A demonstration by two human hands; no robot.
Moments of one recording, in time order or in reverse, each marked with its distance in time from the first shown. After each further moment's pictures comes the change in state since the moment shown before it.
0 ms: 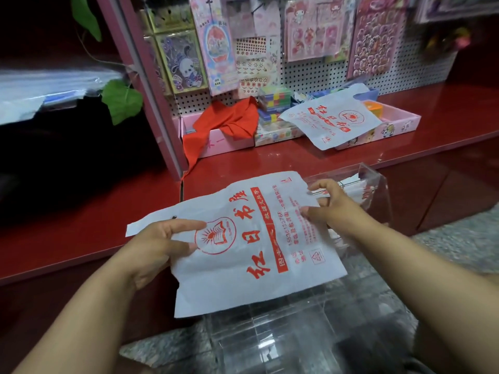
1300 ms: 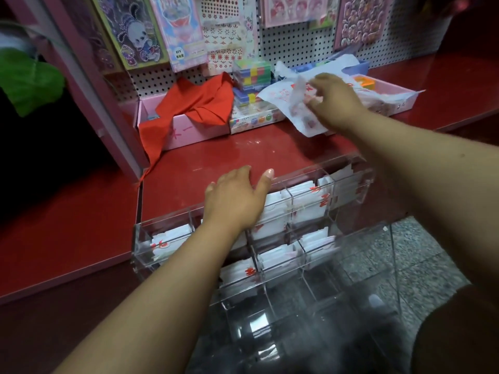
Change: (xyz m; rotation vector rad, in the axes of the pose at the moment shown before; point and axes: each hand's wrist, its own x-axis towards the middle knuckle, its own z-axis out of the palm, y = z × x) left_hand 0.135 0.038 0.144 1.071 0.275 0.399; right_hand 0.186 -0.077 -0.092 -0.963 0.453 -0.527
